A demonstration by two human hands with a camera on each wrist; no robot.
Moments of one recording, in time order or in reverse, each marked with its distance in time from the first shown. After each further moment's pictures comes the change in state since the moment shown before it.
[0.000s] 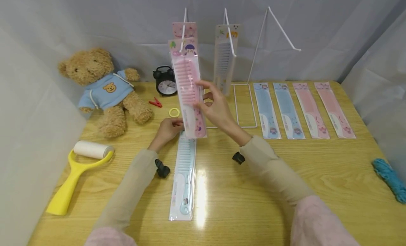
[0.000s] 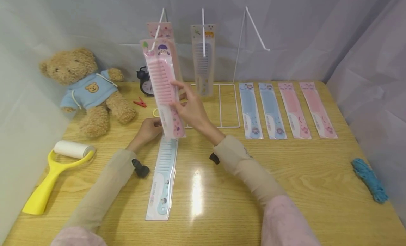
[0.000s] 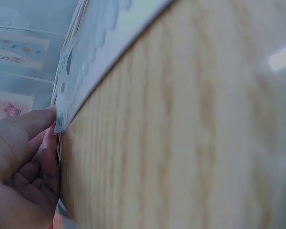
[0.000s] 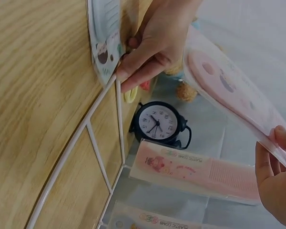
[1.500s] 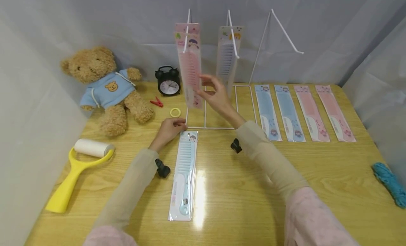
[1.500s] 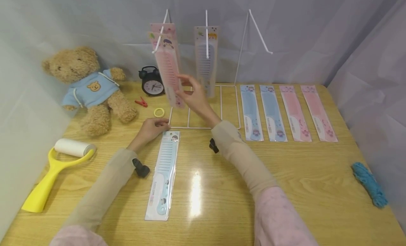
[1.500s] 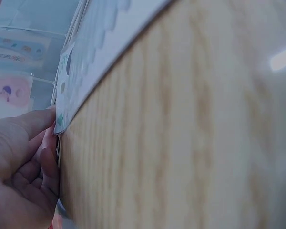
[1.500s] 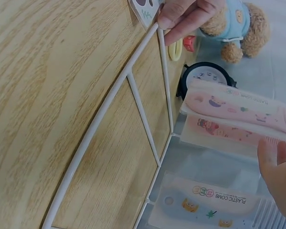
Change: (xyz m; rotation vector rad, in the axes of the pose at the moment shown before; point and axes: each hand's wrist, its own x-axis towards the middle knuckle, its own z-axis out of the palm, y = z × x) left_hand 0.000 -0.002 0.000 -0.048 -0.034 -0.051; right_hand 0.043 0.037 -0.009 0.092 -0.016 0.068
